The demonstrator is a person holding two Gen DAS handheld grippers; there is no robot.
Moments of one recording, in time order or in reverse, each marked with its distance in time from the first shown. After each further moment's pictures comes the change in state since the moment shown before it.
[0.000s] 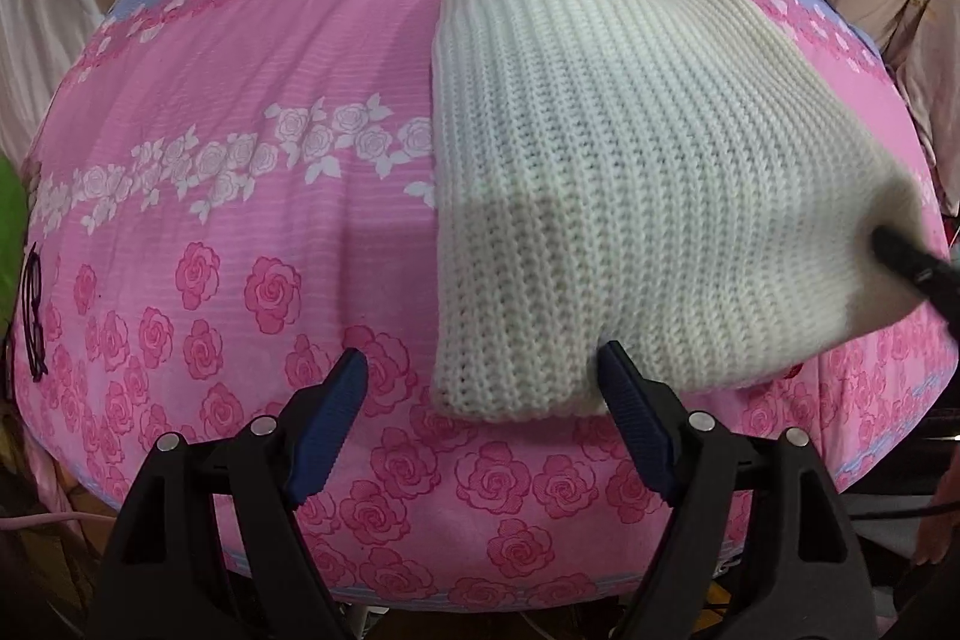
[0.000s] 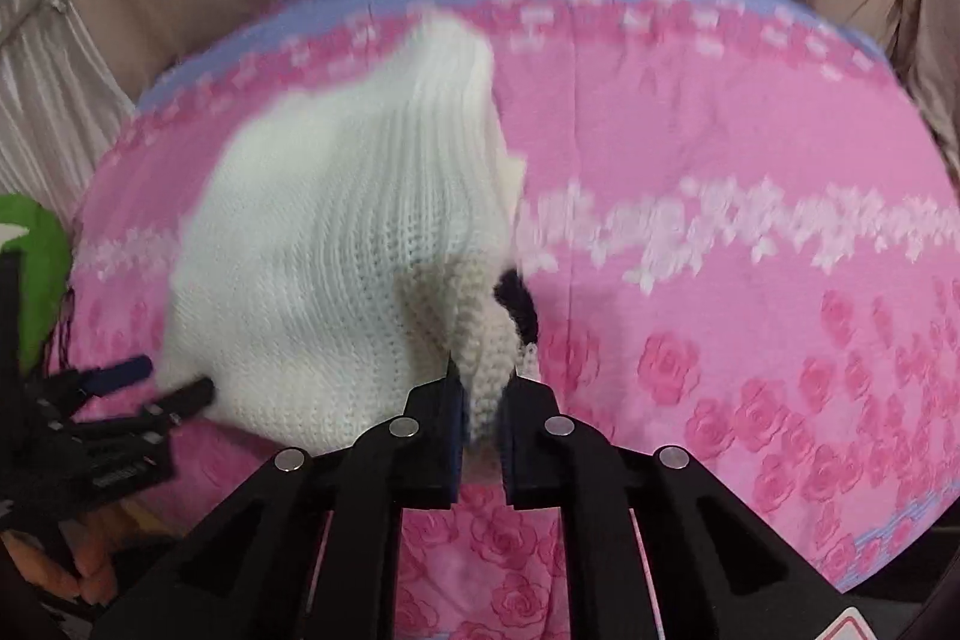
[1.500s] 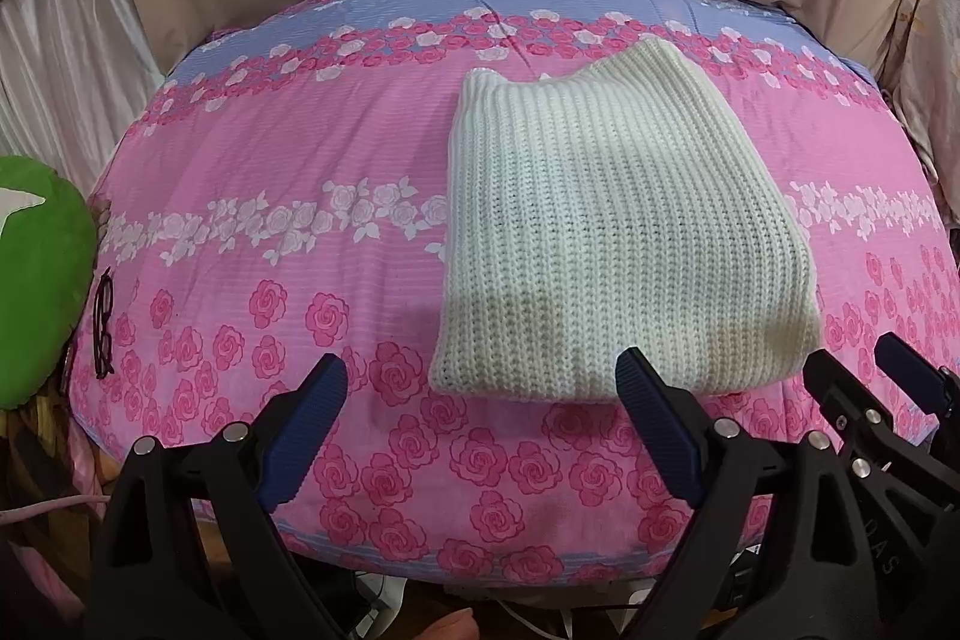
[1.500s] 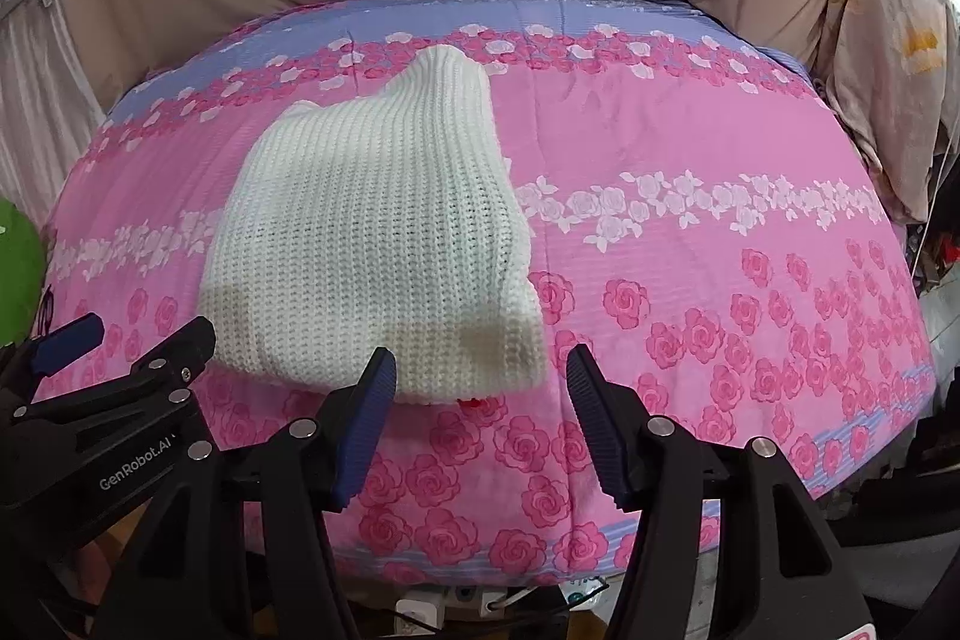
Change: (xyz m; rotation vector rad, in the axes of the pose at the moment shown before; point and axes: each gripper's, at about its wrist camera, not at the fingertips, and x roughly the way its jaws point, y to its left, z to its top) left arm -0.072 -0.031 -0.016 -0.005 -0.187 0.108; right arm -0.083 0.049 -0.045 0.043 -0.188 -0.182
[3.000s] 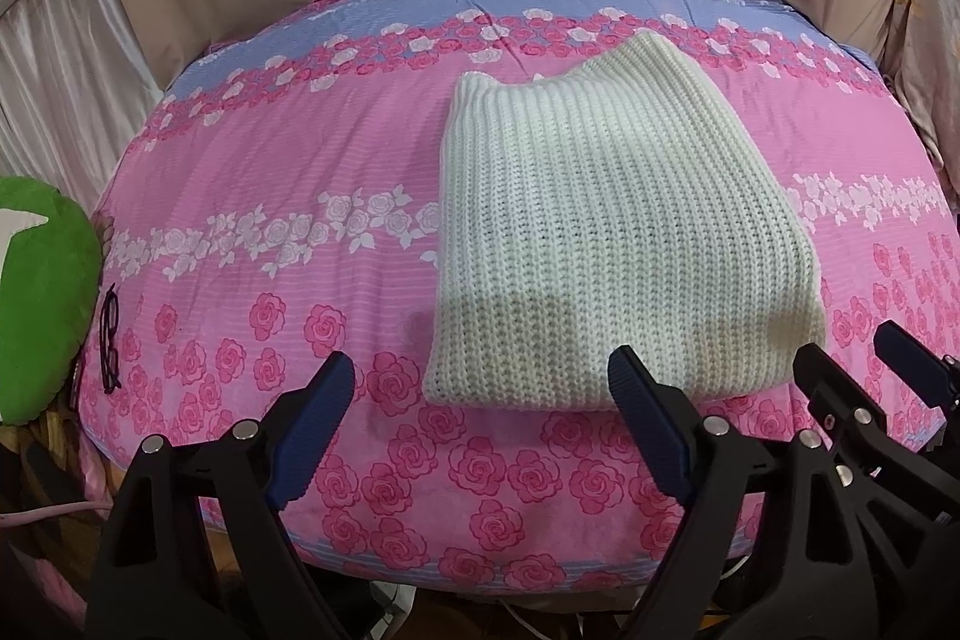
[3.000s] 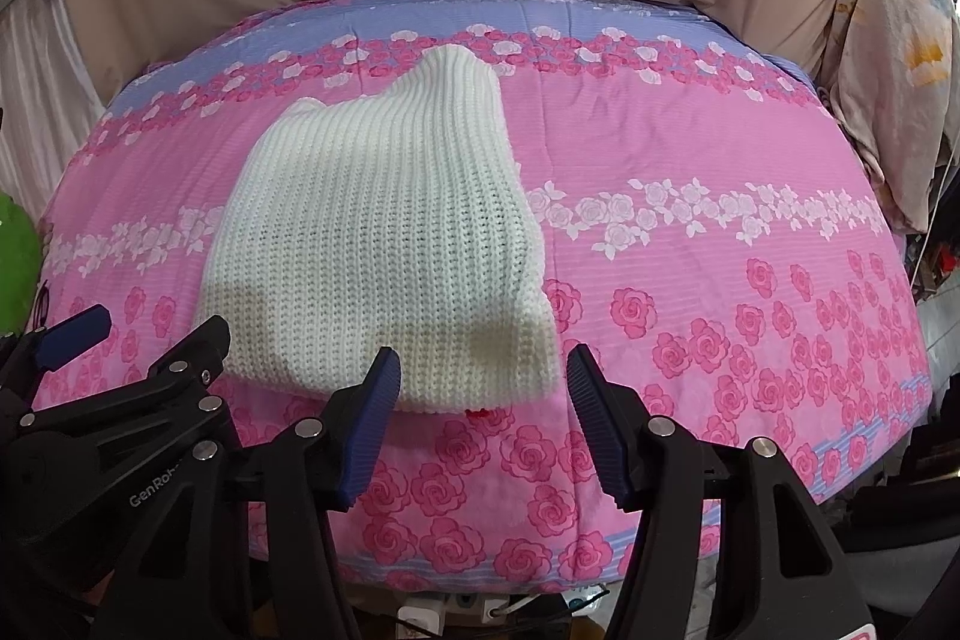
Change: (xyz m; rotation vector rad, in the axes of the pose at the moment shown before) left arm 0.004 -0.011 0.005 0.019 0.002 0.026; right arm 0.004 0.013 0.002 0.005 0.003 -0.018
